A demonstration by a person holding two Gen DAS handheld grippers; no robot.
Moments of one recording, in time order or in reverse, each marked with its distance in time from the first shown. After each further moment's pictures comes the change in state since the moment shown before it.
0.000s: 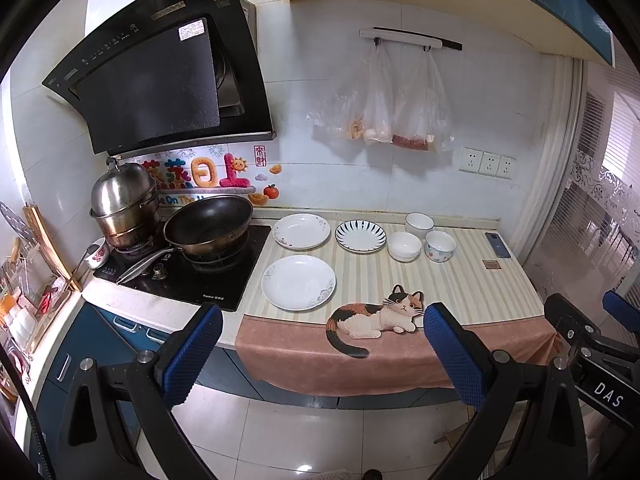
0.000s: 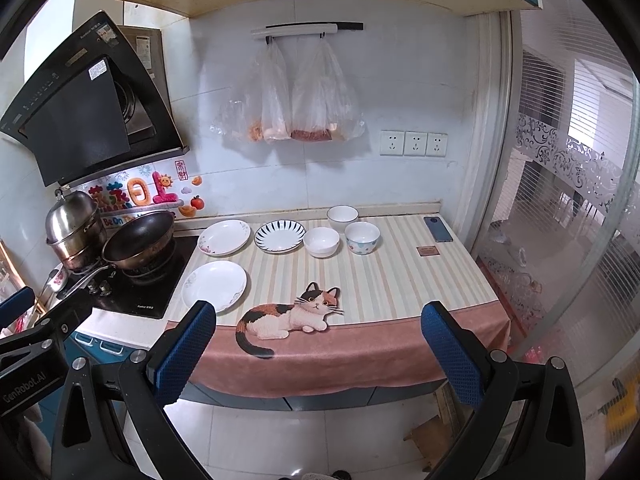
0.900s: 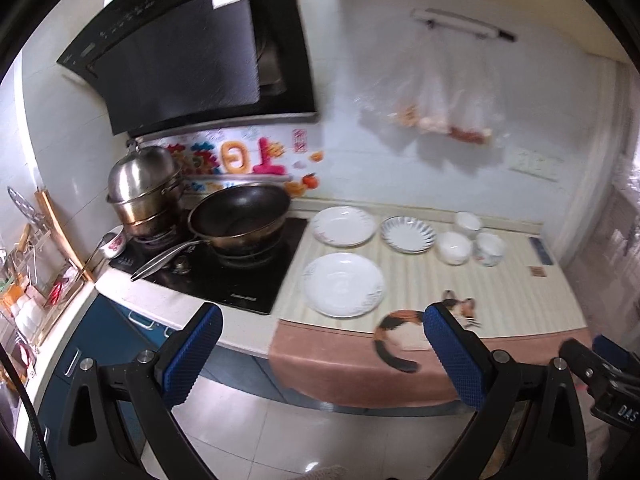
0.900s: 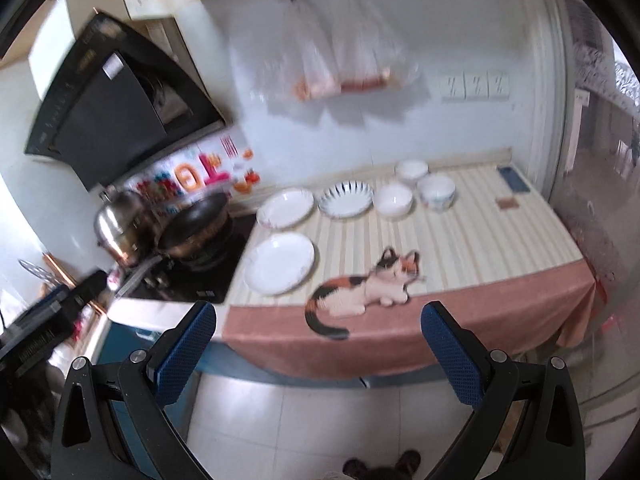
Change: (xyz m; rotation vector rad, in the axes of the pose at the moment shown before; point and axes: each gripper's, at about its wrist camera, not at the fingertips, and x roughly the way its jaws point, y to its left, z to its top) left arm 0.091 0.073 0.006 -0.055 0.031 0.103; right arm 0.100 0.020 -0.029 0.095 0.147 0.261
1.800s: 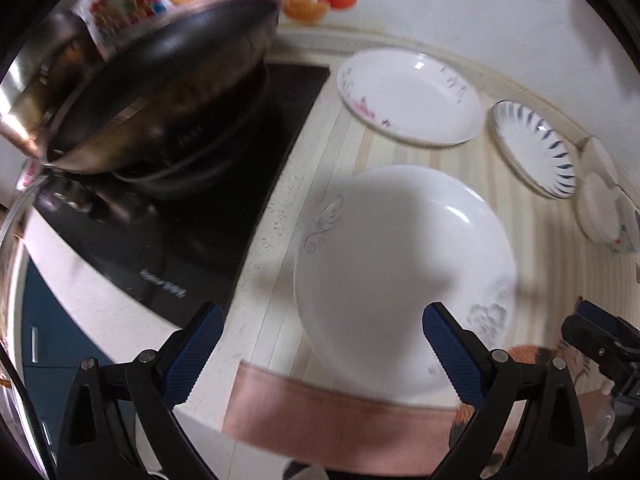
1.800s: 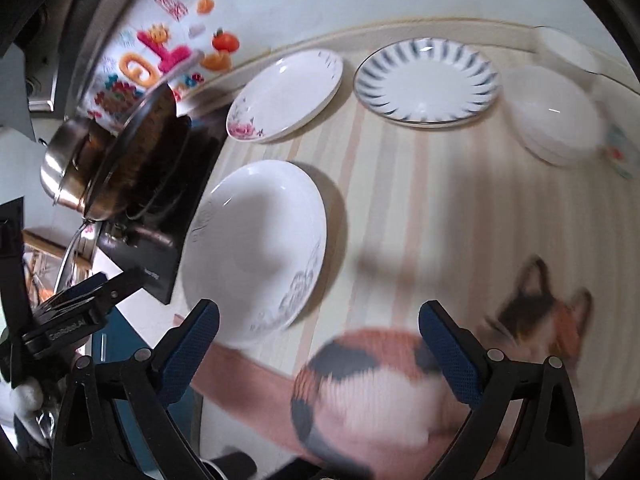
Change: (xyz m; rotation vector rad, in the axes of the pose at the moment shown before) left arm 0.433 0.023 -0.002 -0.076 0.604 0.053; right arm 0.503 -0.010 0.071 -0.041 0.525 0.215
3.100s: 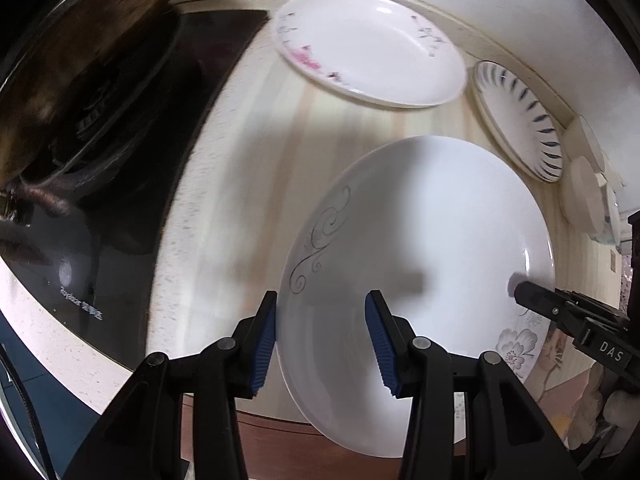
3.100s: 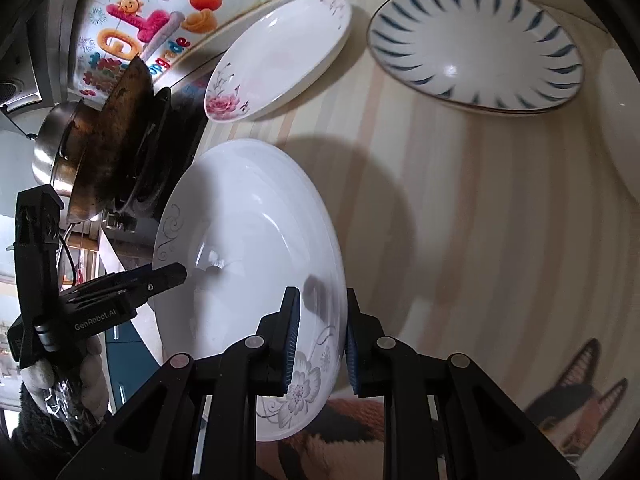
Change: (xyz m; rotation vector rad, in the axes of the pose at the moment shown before) left arm 0.013 -0.047 0.012 0.045 0.157 -0.169; right arm 0.072 -0.019 0.056 0.001 0.172 0.081
